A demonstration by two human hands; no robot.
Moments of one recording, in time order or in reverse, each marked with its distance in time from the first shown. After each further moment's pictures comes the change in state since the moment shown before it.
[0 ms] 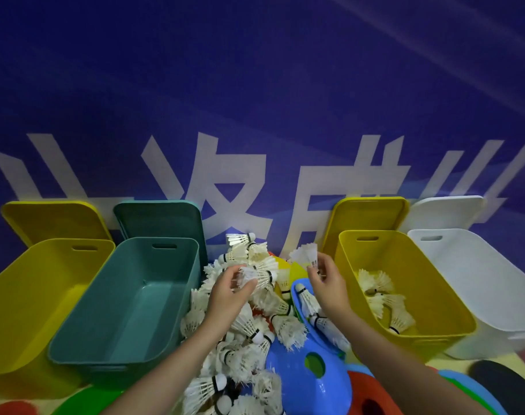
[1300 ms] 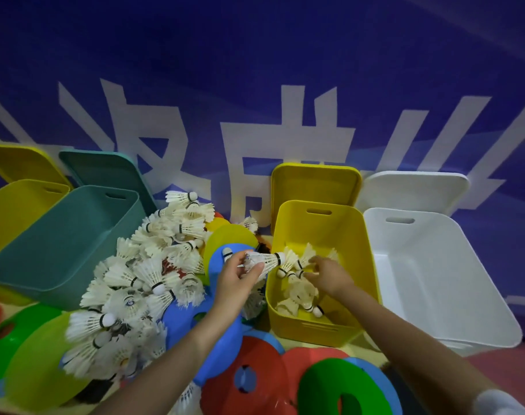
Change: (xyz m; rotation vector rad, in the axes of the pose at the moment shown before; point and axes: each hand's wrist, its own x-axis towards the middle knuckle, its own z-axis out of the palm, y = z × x) left_hand -0.042 0.076 0.263 -0.033 0.208 -0.222; right_hand 0.094 0.180 -0.184 -0.660 -0.638 0.033
